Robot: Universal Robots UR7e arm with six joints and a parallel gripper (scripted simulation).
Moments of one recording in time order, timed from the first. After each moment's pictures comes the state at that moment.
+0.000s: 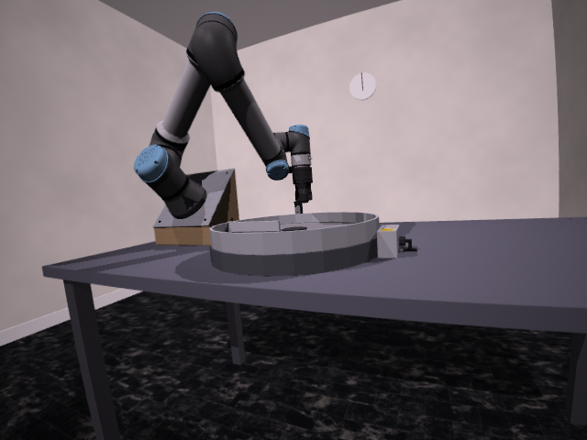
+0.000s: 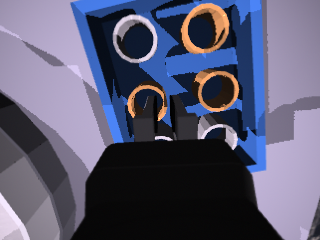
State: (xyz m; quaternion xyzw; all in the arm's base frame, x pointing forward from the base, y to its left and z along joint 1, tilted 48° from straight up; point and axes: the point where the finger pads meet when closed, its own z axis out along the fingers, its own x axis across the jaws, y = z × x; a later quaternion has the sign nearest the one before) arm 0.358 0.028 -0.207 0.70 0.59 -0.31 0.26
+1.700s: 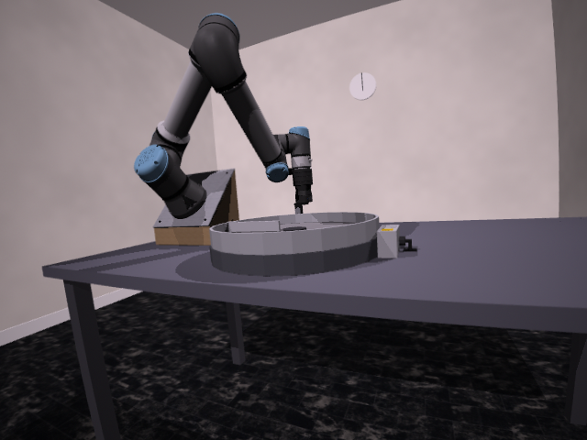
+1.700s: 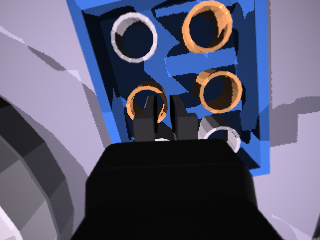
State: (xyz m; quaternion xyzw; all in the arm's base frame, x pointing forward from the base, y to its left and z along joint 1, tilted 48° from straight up) arm 0.358 0.023 -0.212 0.70 0.59 -0.31 0.26
